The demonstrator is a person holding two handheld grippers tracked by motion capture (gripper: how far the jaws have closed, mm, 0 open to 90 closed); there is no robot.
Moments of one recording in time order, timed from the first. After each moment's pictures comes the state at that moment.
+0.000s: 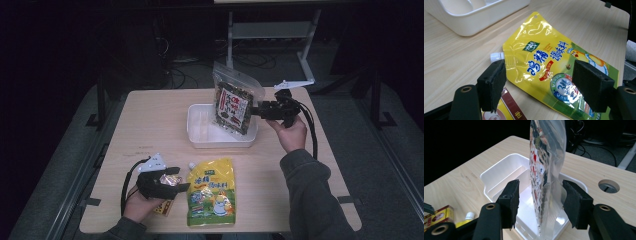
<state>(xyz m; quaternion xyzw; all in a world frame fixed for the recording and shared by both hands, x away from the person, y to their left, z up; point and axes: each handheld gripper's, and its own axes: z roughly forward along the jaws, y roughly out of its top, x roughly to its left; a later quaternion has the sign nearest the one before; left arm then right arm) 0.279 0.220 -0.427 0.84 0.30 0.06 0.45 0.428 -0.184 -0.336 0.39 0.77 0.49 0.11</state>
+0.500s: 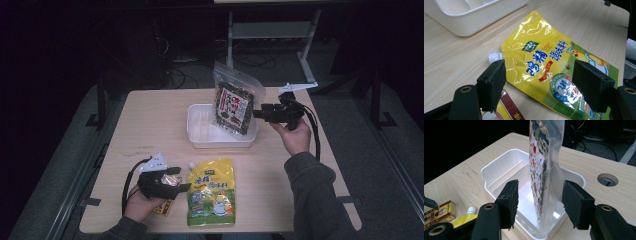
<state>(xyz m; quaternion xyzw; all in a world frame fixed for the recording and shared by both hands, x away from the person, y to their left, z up) 0.280 0.218 -0.427 0.84 0.29 0.06 0.45 0.422 -0.194 -0.339 0.40 0.77 0.49 0.10</state>
